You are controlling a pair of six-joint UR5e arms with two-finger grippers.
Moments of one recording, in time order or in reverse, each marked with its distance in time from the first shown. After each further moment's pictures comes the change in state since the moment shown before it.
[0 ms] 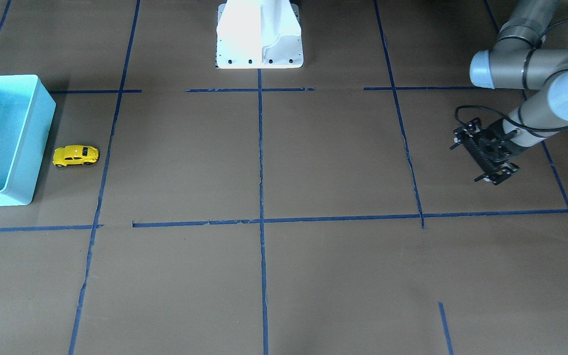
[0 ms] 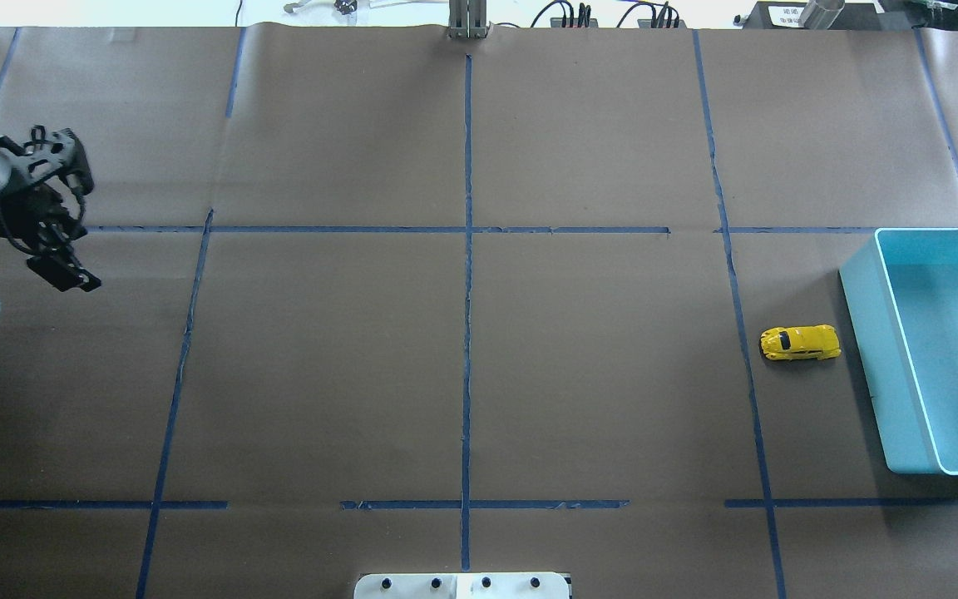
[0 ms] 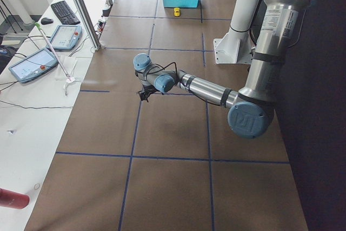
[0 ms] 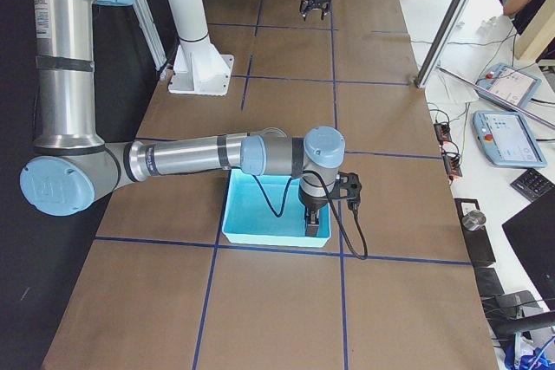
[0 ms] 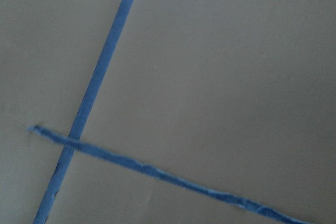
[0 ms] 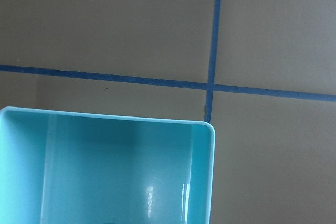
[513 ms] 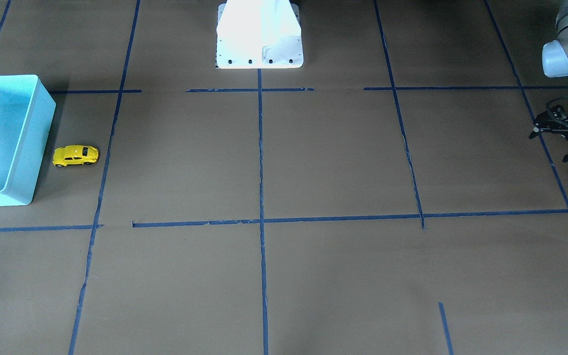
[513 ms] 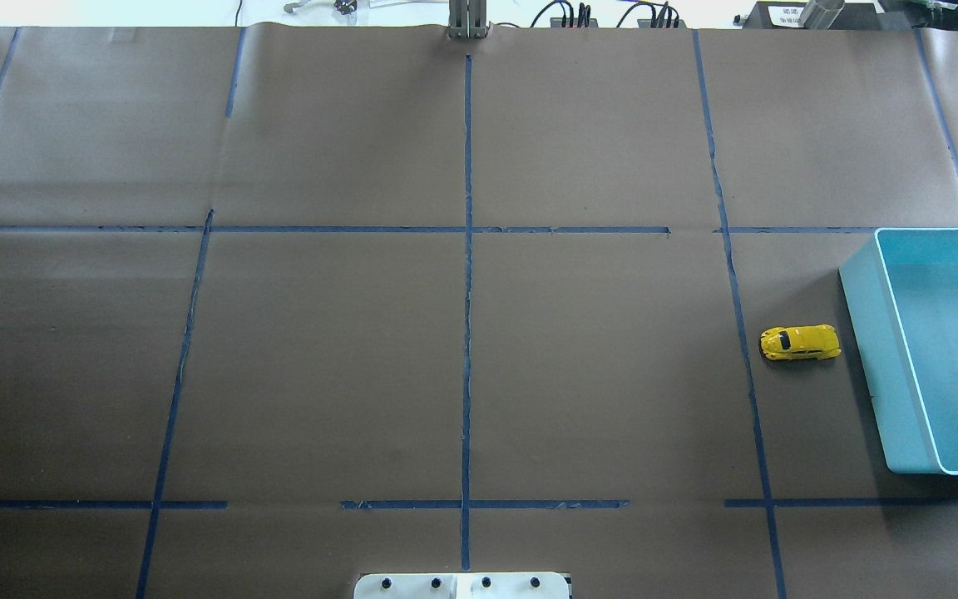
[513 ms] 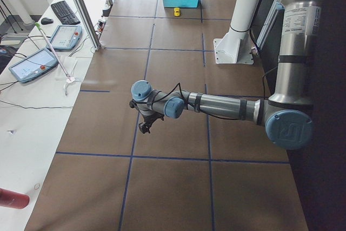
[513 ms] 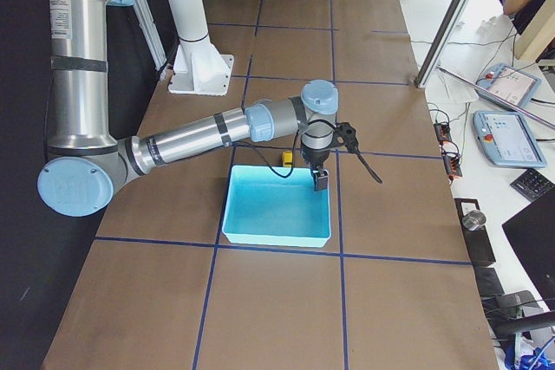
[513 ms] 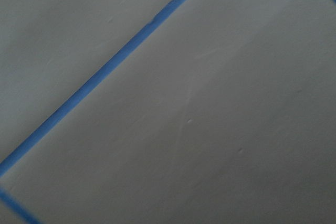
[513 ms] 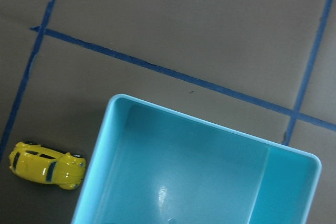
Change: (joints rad) left arm -0.201 0.135 0.040 0.035 -0.010 -0.010; right arm -0.195 0.012 0.139 0.004 -0.028 -0.003
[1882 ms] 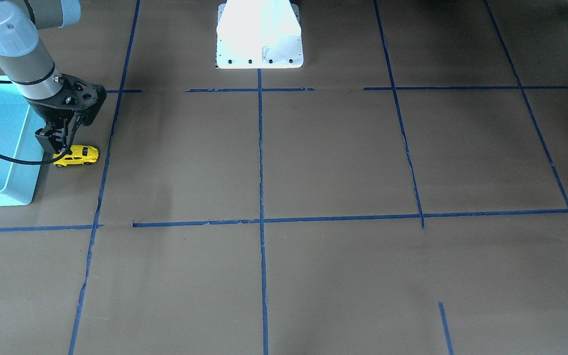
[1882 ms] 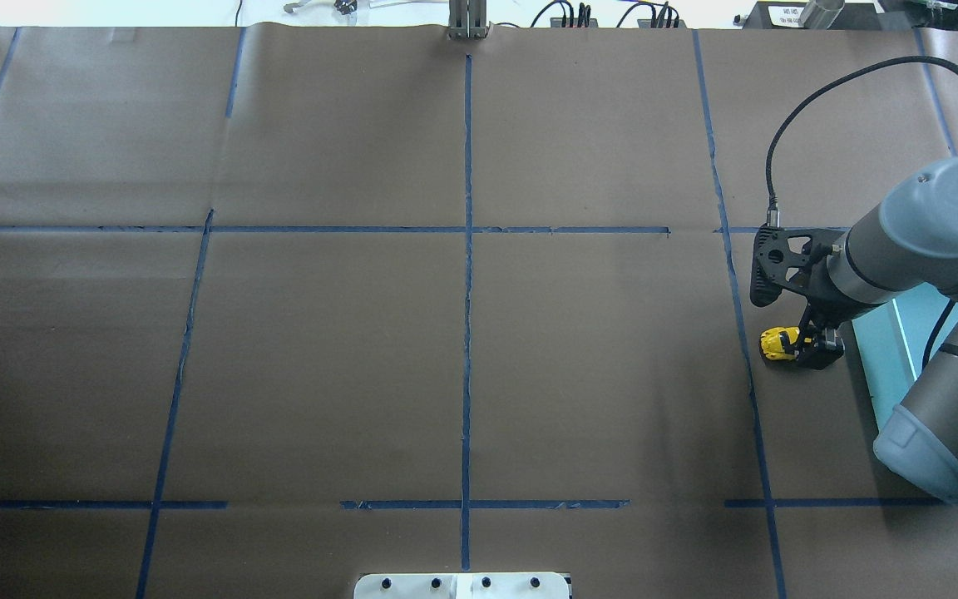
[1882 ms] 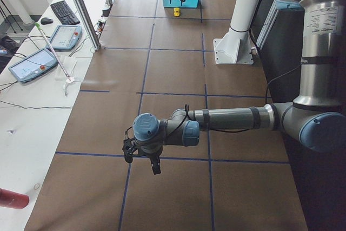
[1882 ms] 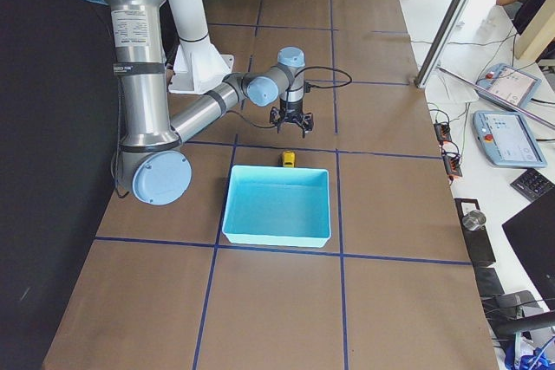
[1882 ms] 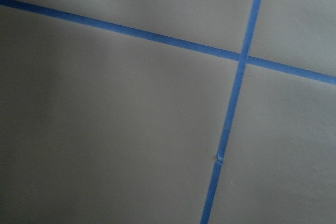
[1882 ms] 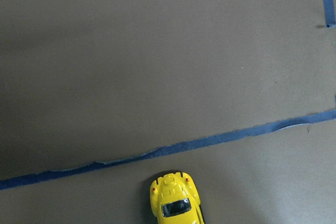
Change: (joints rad) left arm -0.287 0.063 0.062 0.096 -0.005 -0.571; right arm -0.568 0.101 0.058 0.095 -0.341 -0.442
